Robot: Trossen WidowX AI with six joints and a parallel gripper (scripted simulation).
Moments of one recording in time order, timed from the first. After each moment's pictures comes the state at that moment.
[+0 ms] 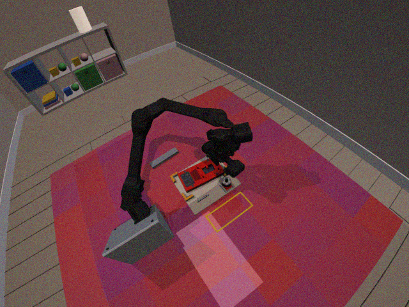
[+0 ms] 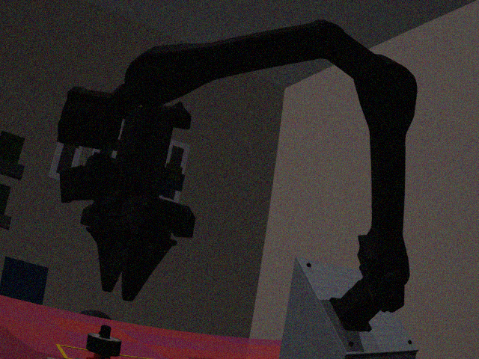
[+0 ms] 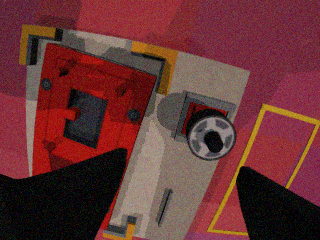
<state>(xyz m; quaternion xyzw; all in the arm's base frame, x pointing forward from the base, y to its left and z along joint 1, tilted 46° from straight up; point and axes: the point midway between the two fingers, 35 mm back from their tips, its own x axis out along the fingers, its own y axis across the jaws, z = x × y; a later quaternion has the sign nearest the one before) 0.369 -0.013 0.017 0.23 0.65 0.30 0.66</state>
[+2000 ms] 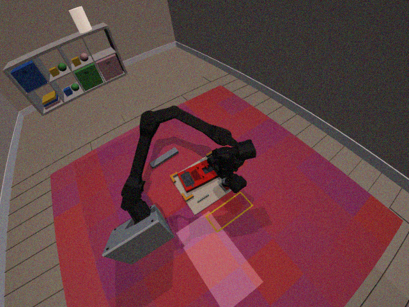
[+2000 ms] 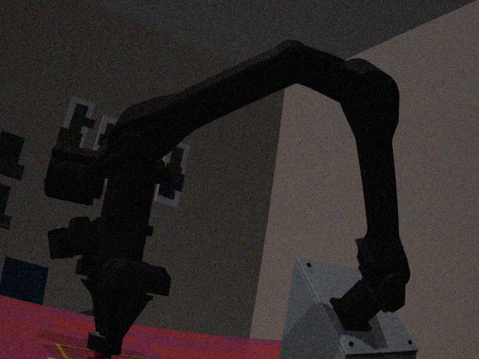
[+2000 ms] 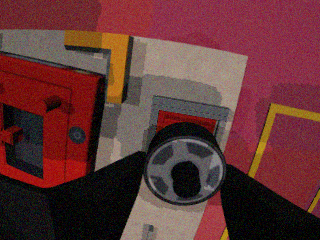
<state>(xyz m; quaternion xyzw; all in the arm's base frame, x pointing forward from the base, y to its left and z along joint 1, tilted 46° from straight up) 0.366 0.011 -0.046 0.26 0.65 0.28 0.65</state>
